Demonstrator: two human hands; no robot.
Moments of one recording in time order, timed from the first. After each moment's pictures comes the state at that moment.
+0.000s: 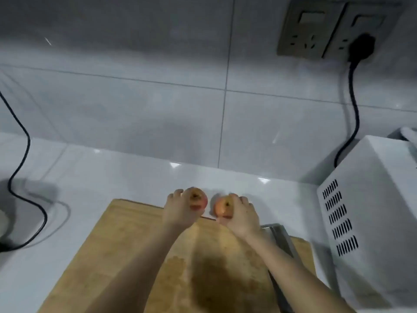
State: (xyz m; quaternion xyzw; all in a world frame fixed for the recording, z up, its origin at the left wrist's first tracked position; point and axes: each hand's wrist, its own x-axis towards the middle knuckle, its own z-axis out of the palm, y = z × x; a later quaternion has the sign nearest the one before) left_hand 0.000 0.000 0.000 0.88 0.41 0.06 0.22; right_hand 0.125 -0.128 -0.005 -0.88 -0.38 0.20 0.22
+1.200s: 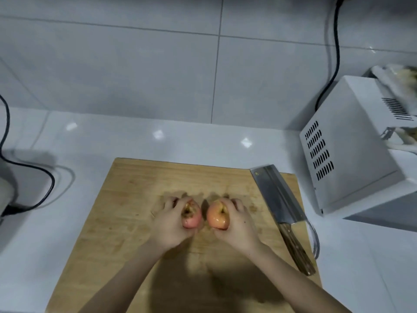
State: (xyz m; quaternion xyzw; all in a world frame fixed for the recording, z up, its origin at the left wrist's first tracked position) left_hand -0.147 -0.078 -0.016 0.91 0.32 -0.06 0.26; right_hand -0.021 -0.226 -0.030 -0.88 -0.38 0.20 0.21
